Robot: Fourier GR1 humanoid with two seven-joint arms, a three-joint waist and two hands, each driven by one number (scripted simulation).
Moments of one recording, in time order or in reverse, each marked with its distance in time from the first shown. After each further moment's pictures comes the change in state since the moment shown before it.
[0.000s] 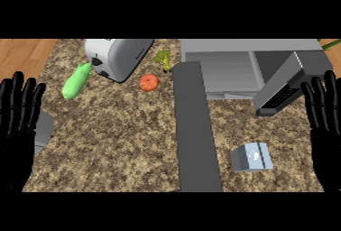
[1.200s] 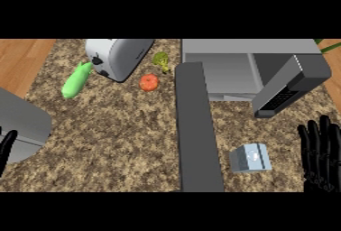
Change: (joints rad) left arm 0.322 -0.008 0.144 -0.191 0.449 -0.240 0.068; right arm 0.291 0.059 0.372 -0.239 0.377 -0.317 0.220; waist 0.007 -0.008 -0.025
